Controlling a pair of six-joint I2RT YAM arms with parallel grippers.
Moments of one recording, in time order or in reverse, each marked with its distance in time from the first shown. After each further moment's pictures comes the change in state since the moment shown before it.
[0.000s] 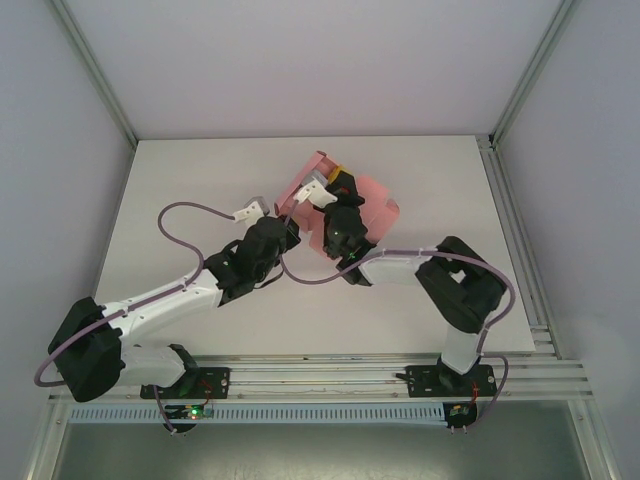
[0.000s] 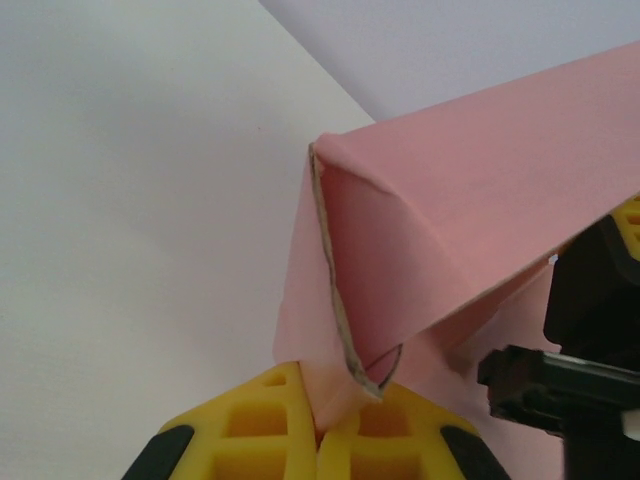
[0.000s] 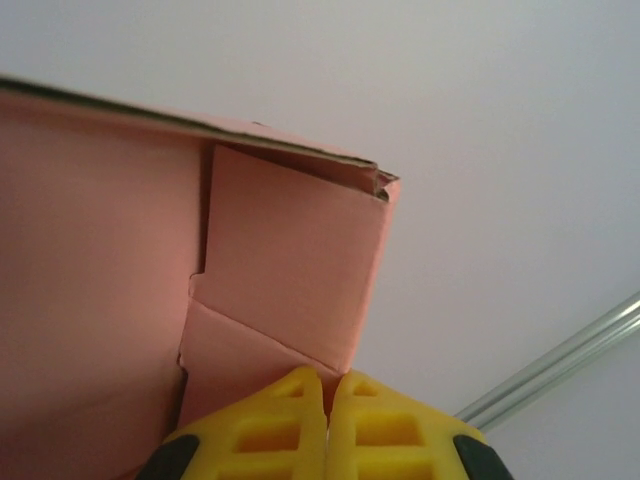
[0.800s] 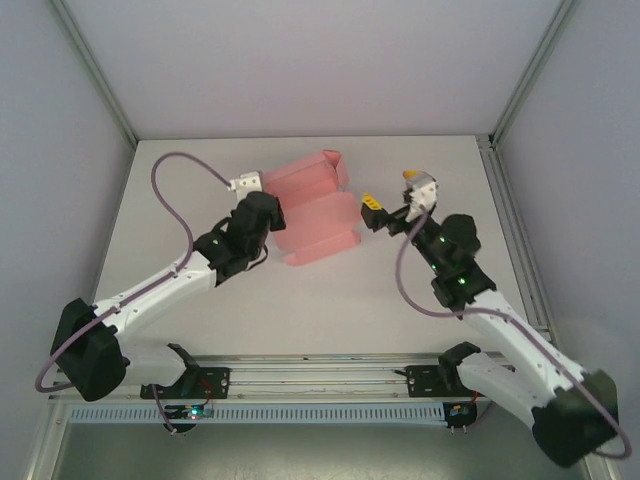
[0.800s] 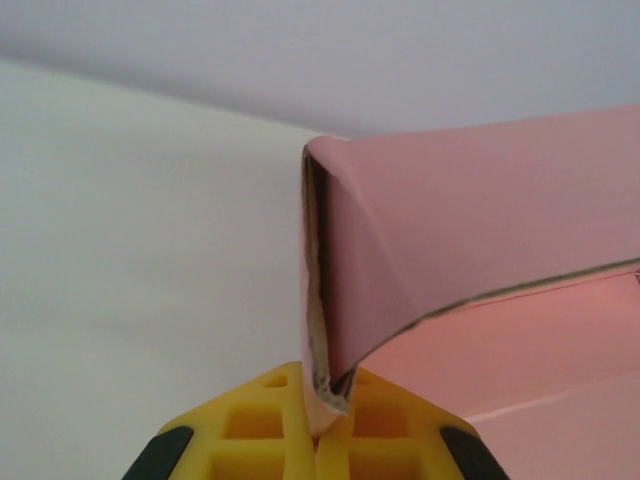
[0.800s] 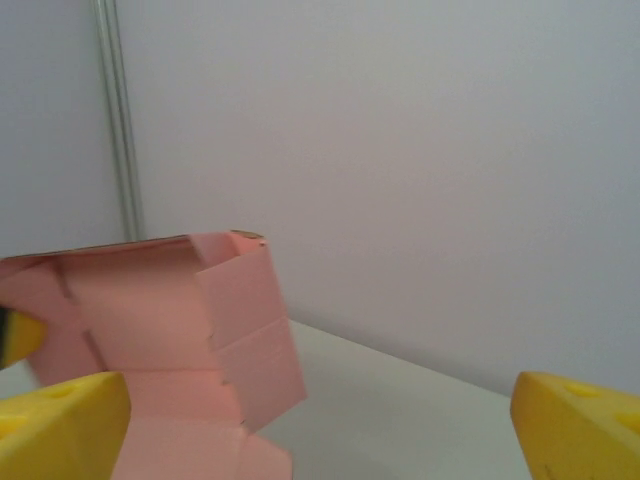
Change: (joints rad) left arm 0.119 0.019 0.193 -0.178 -0.106 0.634; right arm -0.364 -0.976 -0.344 -0.784 -0.993 1.117
